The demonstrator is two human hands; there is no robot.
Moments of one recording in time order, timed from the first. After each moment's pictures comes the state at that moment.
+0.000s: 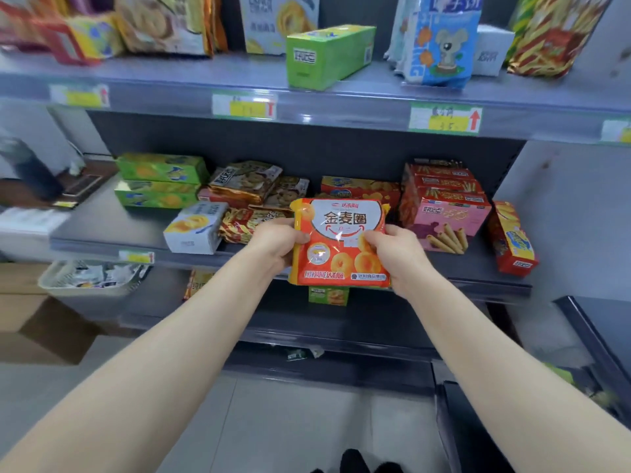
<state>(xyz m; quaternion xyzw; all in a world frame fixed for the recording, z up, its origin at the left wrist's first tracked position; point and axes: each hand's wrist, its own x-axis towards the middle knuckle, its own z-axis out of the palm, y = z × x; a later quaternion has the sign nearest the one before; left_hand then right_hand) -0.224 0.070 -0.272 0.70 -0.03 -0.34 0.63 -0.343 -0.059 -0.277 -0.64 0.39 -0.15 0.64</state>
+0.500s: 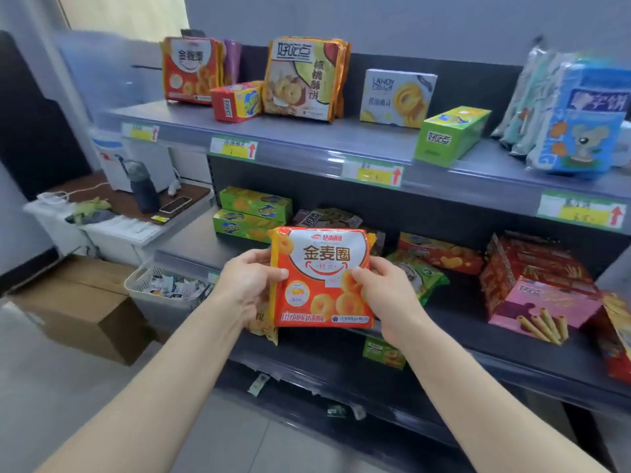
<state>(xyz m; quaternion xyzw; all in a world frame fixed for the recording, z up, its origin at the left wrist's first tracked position) -0.167 0.235 -0.237 0.68 0.05 -0.19 0.71 -0.251 0.071 -0.243 -0.69 0.26 -0.11 0.67</state>
